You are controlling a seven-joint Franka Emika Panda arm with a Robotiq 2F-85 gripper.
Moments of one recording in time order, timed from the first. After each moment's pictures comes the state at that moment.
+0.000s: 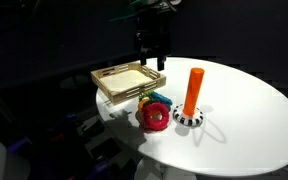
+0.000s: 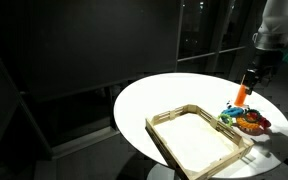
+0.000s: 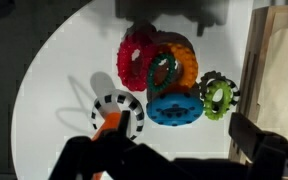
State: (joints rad) arm -0.08 -0.11 0.05 -2.49 -0.22 2.34 0.26
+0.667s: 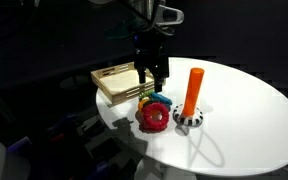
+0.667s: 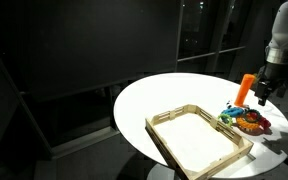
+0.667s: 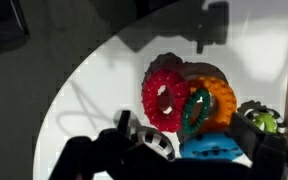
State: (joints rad) arm -0.09 -0.10 -0.03 -2.59 -0.29 2.38 0.34
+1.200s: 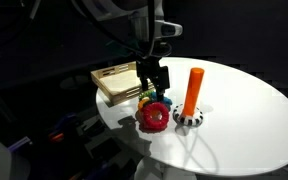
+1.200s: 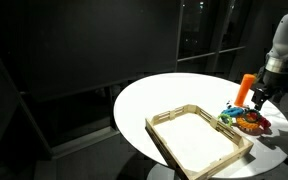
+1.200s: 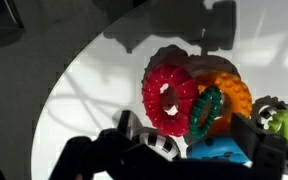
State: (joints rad) arm -0.11 -0.04 -0.04 -2.64 -0.36 2.55 0.42
